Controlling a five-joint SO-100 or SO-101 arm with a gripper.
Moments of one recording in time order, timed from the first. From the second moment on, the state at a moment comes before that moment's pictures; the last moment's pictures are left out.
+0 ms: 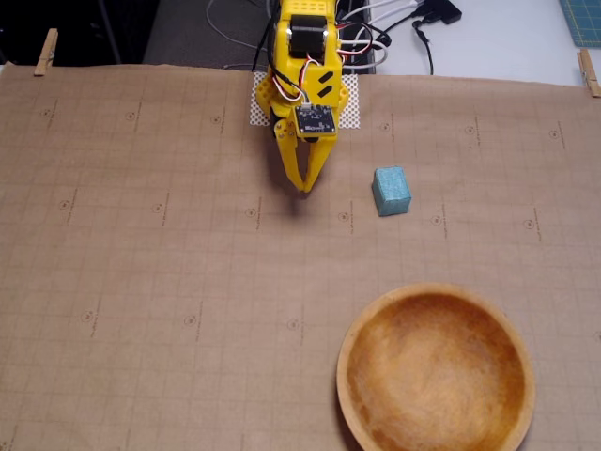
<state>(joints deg) -0.8 196.6 180.3 78.0 81.4</state>
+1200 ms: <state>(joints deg) -0.8 196.6 180.3 78.0 81.4</state>
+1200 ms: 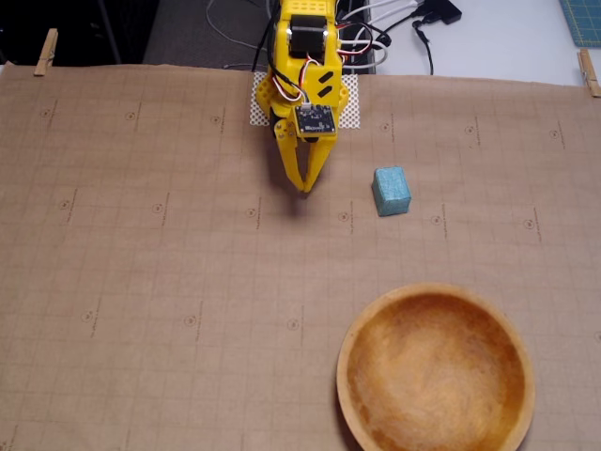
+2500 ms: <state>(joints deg) -0.8 196.6 170.1 78.0 81.4</state>
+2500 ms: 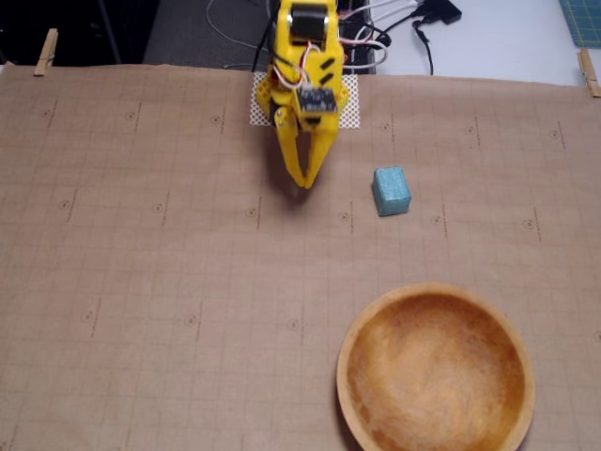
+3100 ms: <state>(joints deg) -0.4 196.6 156.4 78.0 82.3</state>
